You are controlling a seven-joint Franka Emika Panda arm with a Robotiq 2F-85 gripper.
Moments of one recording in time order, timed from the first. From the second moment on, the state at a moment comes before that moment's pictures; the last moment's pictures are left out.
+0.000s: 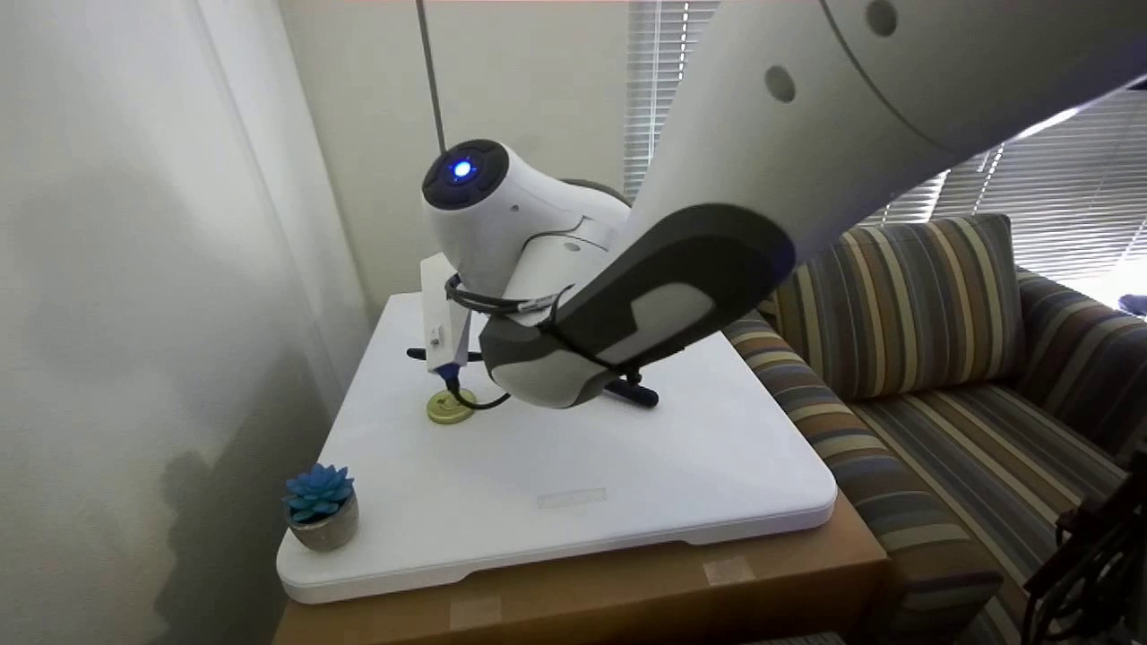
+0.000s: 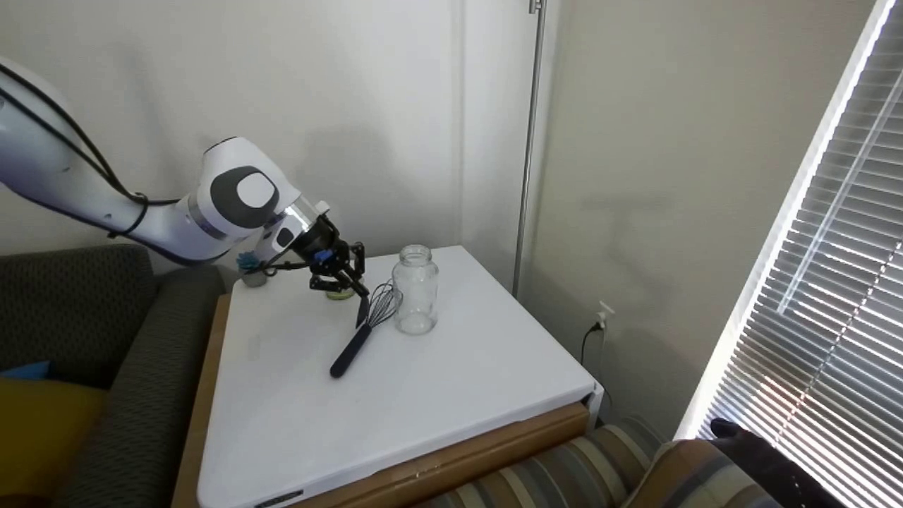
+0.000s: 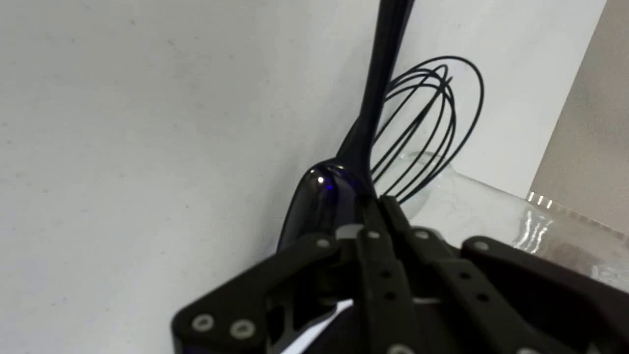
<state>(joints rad) 0.85 1.25 -0.74 -1.35 0.16 2.60 2.60</state>
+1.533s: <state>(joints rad) 0.63 0.99 -0.41 -1.44 0.01 2.83 2.60</state>
